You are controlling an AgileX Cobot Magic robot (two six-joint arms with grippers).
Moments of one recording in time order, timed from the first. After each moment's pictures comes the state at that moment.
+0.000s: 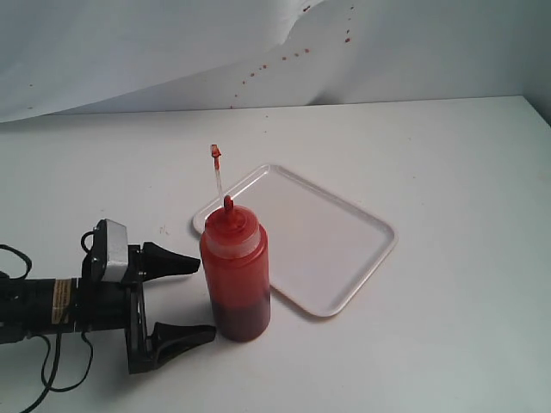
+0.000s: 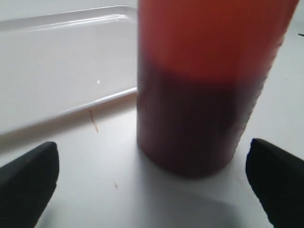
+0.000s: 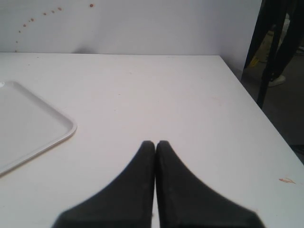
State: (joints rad) left arm -0.03 2.21 -0.62 1.28 -1.20 -0.19; right arm -0.01 0.01 0.00 -0.05 0.33 0.00
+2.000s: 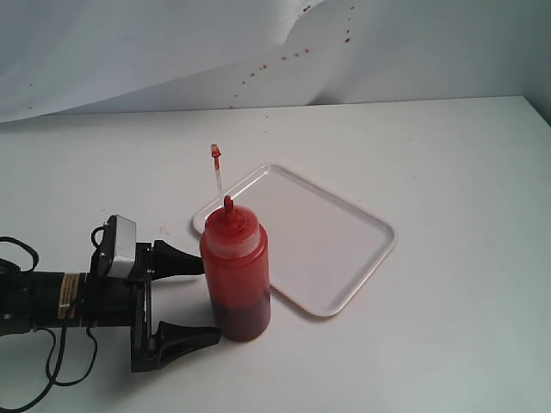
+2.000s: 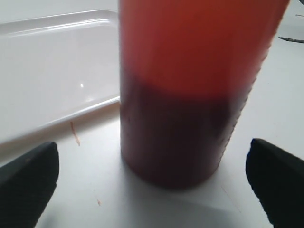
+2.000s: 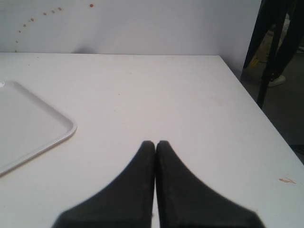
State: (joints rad) left arm -0.05 2.21 -0.66 1.34 -1.20 -0.25; right arm -0.01 0.01 0.00 -0.05 0.33 0.00
